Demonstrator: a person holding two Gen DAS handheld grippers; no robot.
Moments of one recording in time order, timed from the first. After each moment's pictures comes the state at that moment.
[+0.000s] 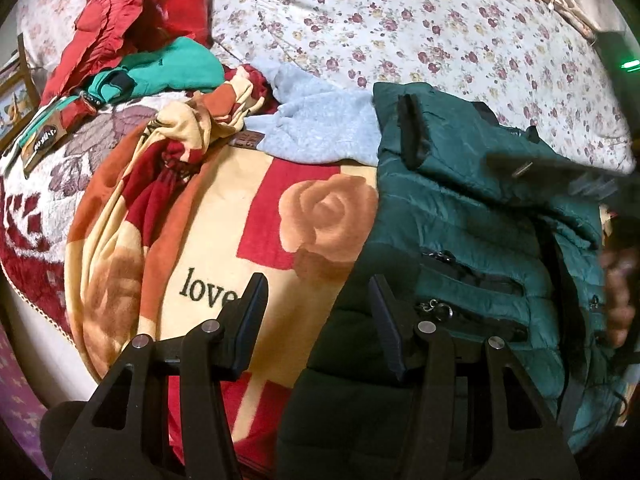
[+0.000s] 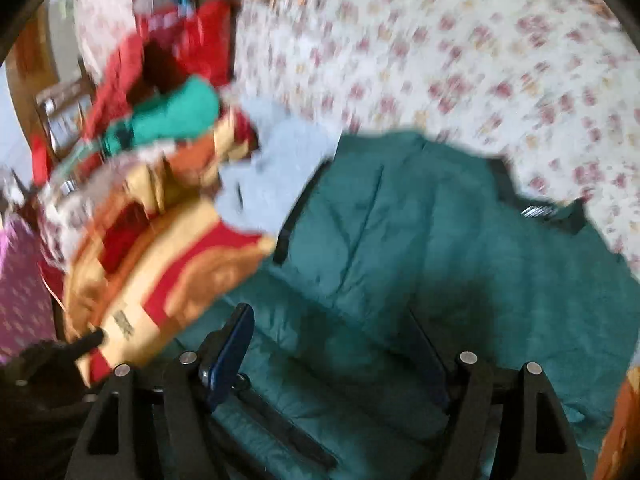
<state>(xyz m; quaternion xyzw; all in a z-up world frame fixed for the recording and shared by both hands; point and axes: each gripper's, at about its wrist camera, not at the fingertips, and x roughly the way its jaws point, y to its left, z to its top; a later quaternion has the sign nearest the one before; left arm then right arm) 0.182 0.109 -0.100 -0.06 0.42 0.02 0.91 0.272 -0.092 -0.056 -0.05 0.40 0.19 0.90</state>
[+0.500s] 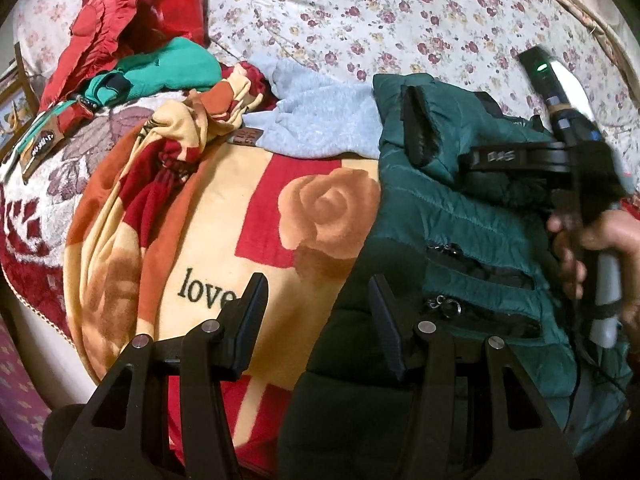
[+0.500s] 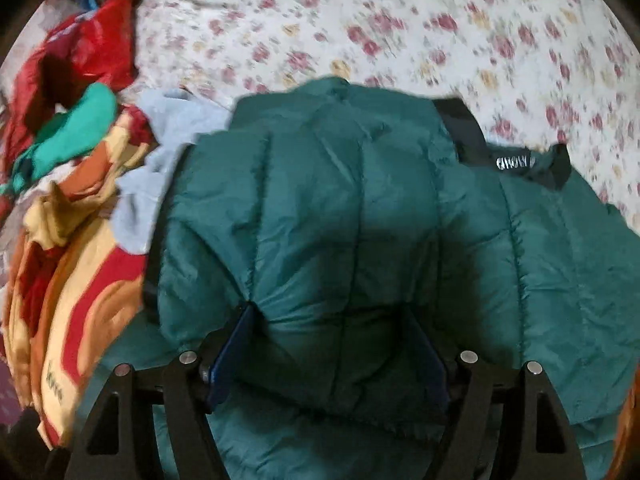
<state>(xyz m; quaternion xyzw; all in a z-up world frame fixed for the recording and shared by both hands) 0.187 0.106 -0.105 -0.05 0.42 0.02 0.90 0.348 -0.095 -0.112 -0.03 0.47 0.11 0.88</state>
